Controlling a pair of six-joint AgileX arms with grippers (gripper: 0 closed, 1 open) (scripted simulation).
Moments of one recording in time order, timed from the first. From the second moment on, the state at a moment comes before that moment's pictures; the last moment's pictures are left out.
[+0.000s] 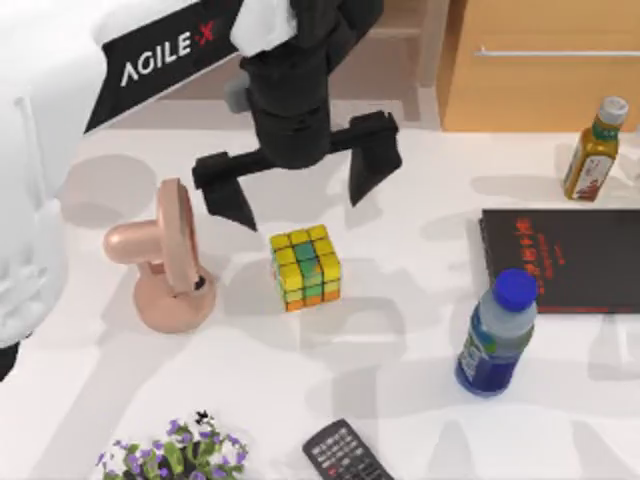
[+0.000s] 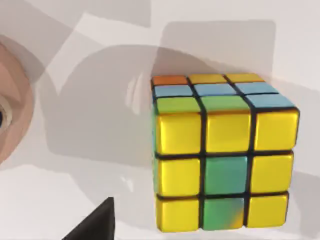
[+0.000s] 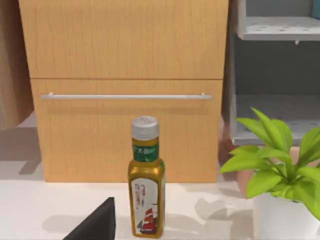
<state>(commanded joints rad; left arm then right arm) -0.61 2.24 2.01 -1.28 0.02 -0.86 0.00 0.00 0.00 0.00 0.00 0.00</state>
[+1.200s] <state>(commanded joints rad) -0.63 2.30 1.84 -1.11 0.00 -0.89 0.00 0.00 0.00 0.00 0.00 0.00</state>
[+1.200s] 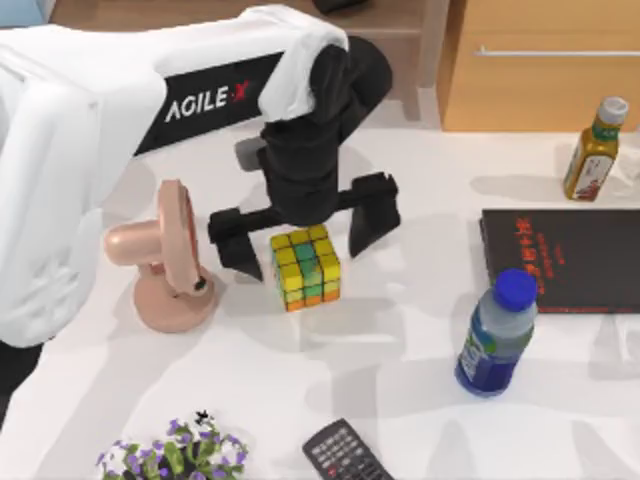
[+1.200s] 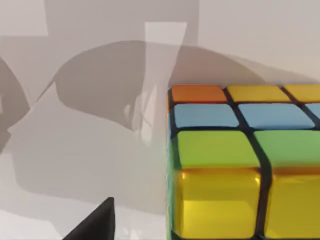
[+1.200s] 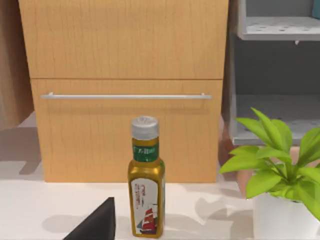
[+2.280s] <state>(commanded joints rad) -0.63 2.30 1.84 -1.11 0.00 -0.89 0.00 0.00 0.00 0.00 0.00 0.00</state>
